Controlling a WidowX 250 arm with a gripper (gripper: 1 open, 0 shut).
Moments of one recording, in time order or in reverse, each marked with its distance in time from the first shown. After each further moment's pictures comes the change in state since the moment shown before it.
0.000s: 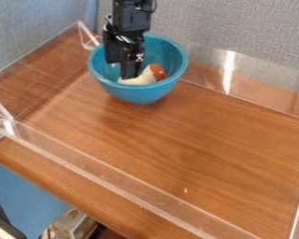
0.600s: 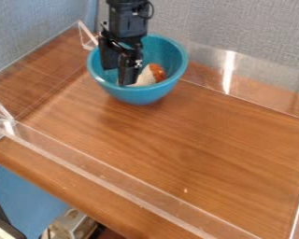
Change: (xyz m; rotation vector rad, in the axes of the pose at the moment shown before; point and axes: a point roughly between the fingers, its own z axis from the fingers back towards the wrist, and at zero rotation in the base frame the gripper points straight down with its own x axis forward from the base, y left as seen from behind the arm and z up) arm -0.012 -0.001 -0.005 -0.004 -0.007 0.070
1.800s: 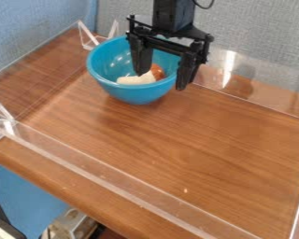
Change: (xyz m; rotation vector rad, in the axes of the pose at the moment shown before) arm 0.004 -0.103 0.046 -0.001 -0.053 0.457
